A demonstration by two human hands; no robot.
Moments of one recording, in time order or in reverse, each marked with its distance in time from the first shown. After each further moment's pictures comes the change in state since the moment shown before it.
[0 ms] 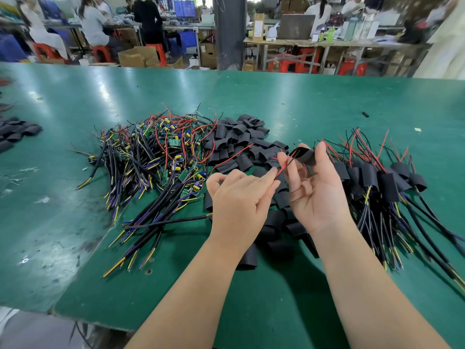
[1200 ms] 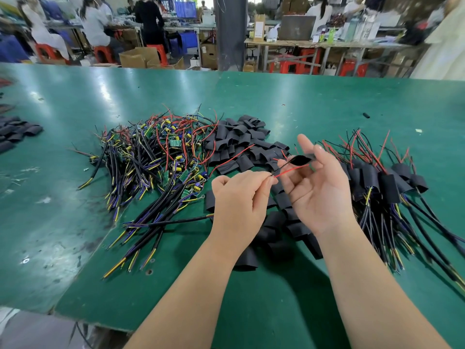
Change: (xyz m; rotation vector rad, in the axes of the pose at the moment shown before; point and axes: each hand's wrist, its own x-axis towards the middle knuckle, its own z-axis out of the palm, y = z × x) left_hand 0.001 0.001 -0.002 -0.205 -0.093 -0.154; right_hand 0.002 -0.002 -0.005 -0.147 -0.129 -0.043
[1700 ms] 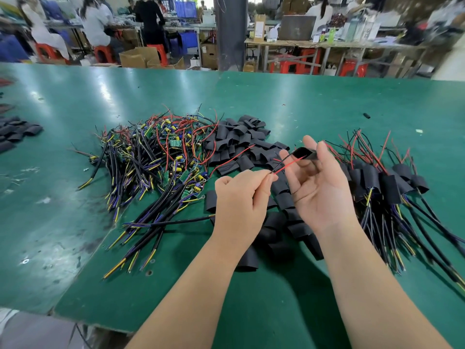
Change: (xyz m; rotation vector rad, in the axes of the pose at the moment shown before) left_hand 0.004 0.003 -0.002 -0.097 0.014 0.008; right_hand 0.000 -0.003 0.009 0.050 0.089 -0.043
